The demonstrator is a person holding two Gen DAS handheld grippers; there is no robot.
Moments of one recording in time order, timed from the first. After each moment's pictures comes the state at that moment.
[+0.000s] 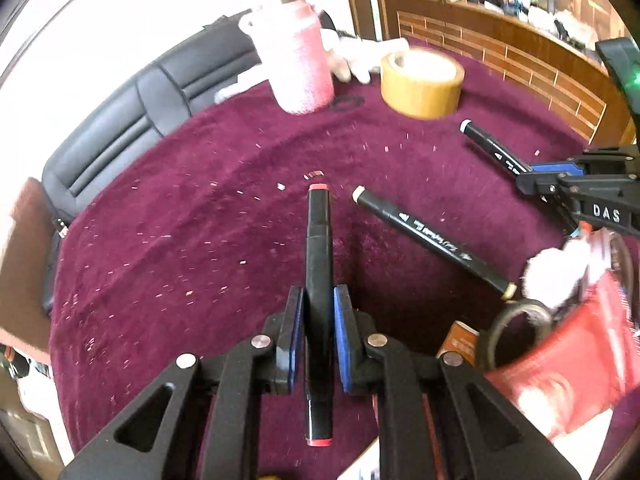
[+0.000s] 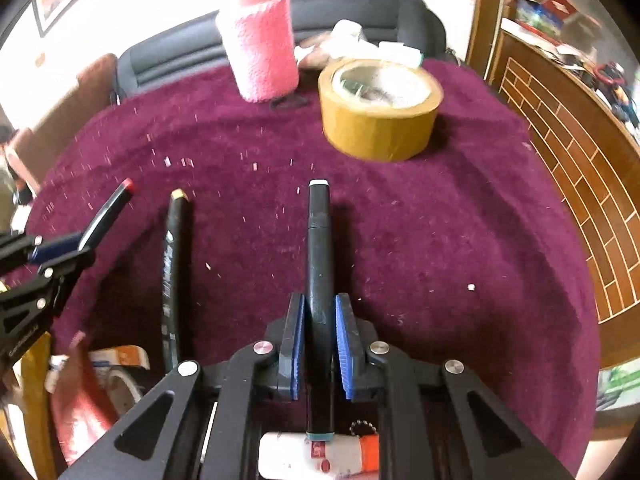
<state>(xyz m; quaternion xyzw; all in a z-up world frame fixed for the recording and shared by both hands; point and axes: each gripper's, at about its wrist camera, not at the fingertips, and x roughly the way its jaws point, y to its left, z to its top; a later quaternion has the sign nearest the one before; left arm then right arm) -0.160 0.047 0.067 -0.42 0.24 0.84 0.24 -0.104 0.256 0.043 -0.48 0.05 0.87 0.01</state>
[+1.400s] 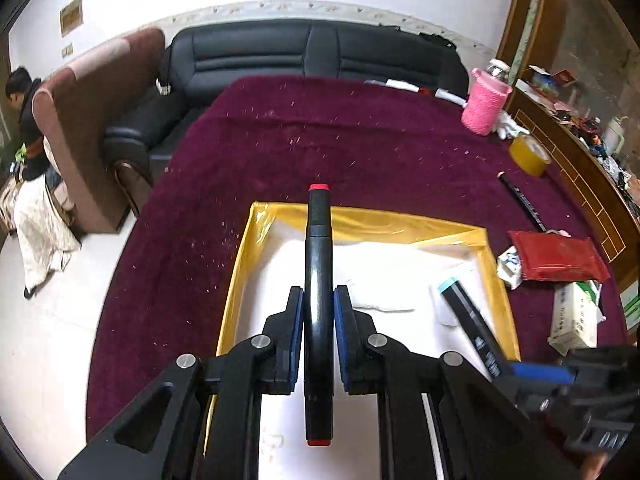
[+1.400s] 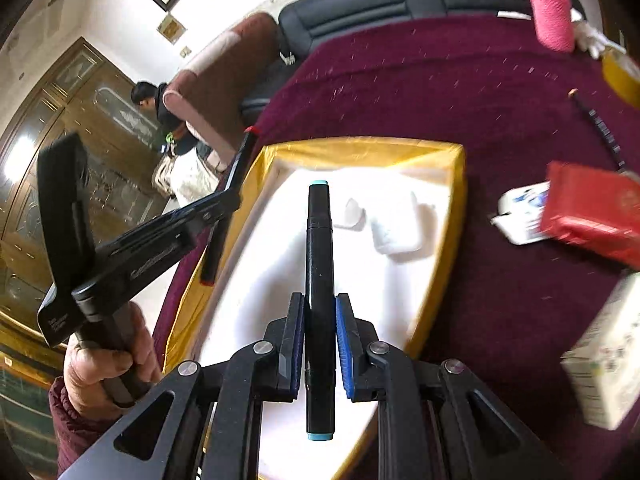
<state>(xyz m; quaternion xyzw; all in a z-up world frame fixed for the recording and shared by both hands) -0.042 -0.251 0.077 -0.45 -0.01 0.89 0.09 0.029 -0.060 0.066 -0.52 0.14 0.81 -0.25</state>
